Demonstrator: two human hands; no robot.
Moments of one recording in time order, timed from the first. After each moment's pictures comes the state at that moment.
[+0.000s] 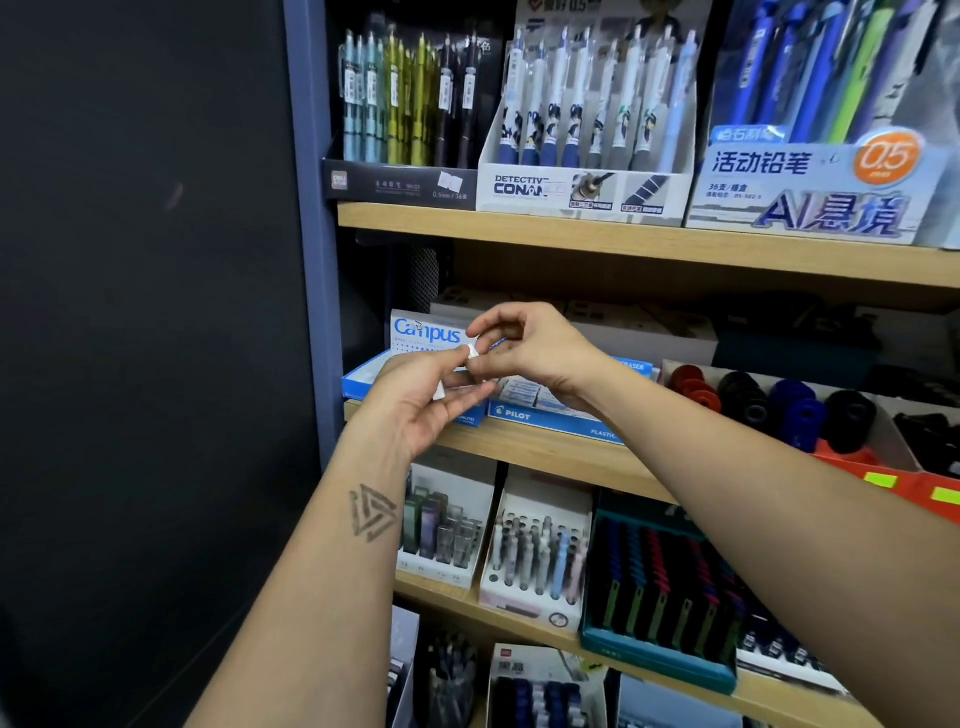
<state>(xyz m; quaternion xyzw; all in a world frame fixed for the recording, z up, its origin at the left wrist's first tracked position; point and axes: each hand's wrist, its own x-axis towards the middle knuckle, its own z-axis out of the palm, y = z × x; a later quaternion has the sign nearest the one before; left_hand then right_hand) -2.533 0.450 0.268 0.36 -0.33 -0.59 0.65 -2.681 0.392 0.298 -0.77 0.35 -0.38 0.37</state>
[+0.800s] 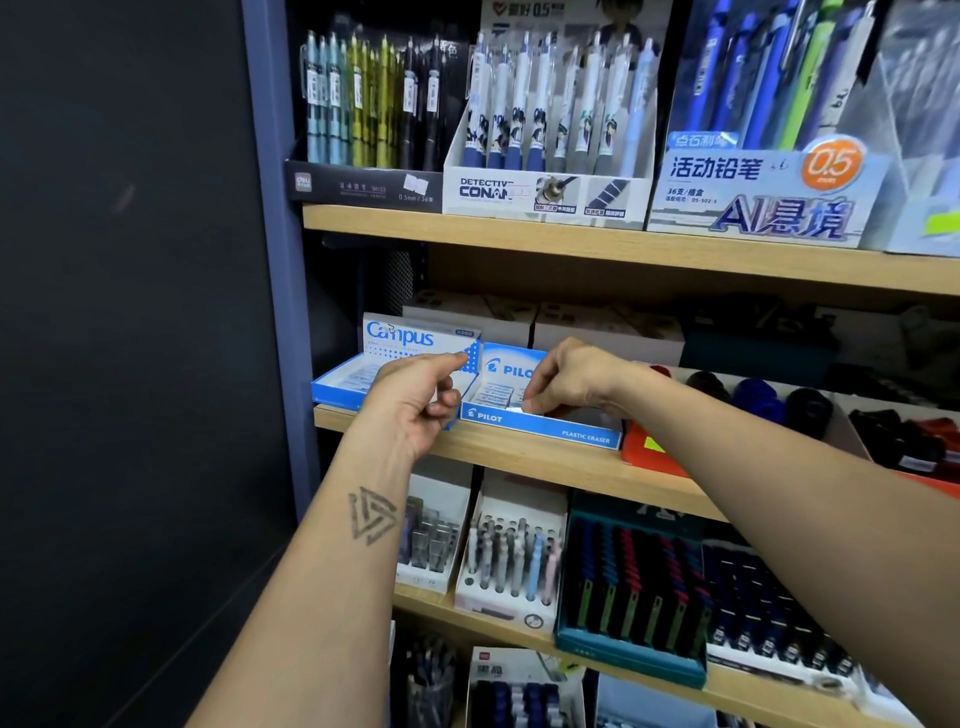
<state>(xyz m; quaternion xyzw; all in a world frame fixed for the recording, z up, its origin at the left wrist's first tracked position) -2.559 0.434 0.265 0.43 -0.31 -0.56 0.64 -2.746 0.378 0.298 -0.76 0.58 -0.18 0.25</state>
